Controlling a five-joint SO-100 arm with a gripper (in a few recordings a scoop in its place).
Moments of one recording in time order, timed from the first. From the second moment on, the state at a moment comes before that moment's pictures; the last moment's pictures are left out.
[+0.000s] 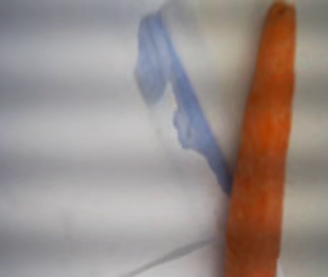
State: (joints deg) arm 5.4 69.4 69.9 81.7 22.1
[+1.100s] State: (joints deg) arm 4.8 62.2 69.9 77.5 20.5
